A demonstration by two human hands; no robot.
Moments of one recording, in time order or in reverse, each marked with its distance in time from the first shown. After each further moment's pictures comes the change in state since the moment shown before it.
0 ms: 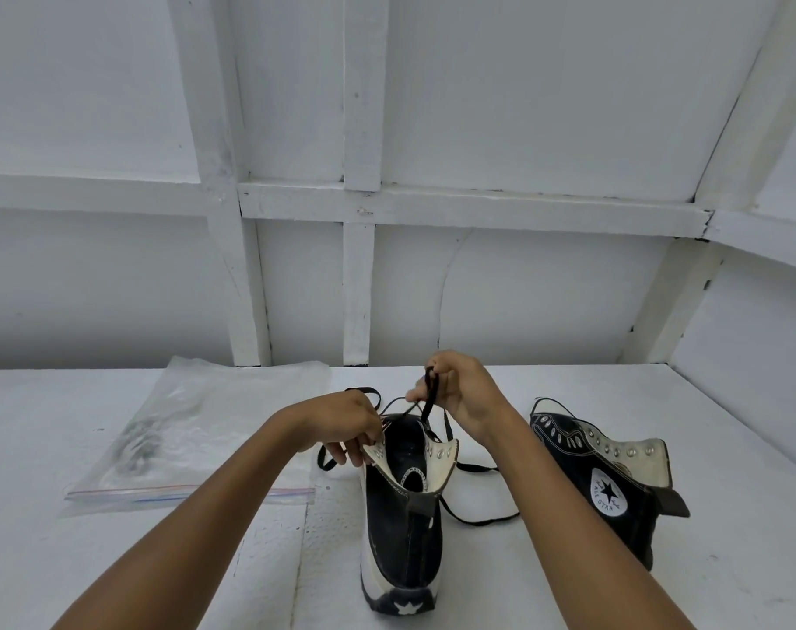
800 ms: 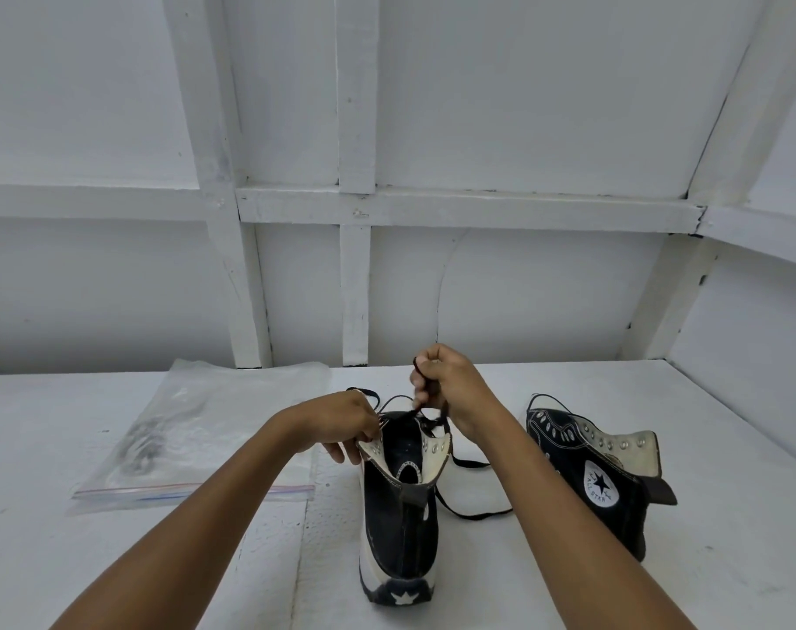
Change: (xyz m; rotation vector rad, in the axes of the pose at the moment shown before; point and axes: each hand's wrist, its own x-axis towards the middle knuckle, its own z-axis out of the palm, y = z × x) left_hand -0.010 0.008 0.005 0.044 0.037 0.002; right_hand -0.002 0.003 0.005 -0.123 0.028 -0.046
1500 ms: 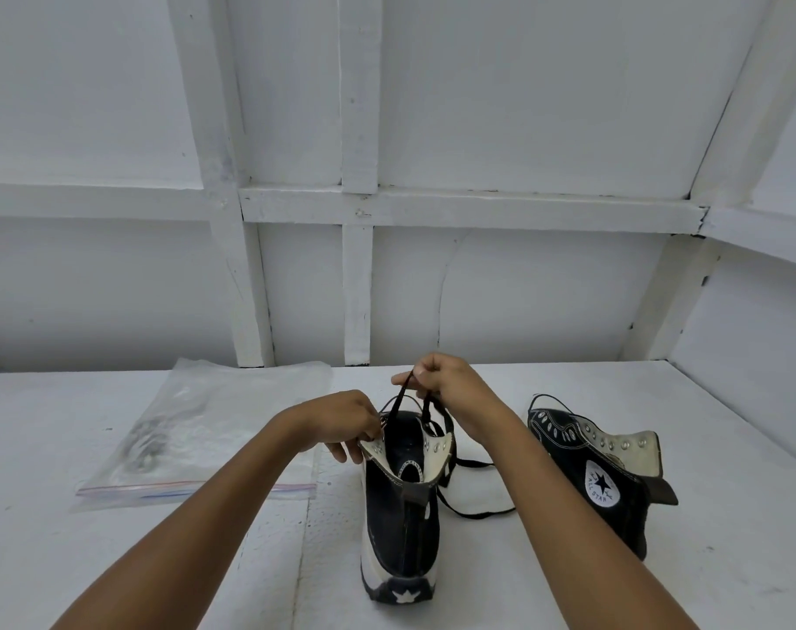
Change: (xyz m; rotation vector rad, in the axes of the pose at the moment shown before) left_hand 0.000 -0.002 0.001 -0.003 0.010 0.000; right_hand -0.002 0.001 -0.002 -0.288 -0.024 0.005
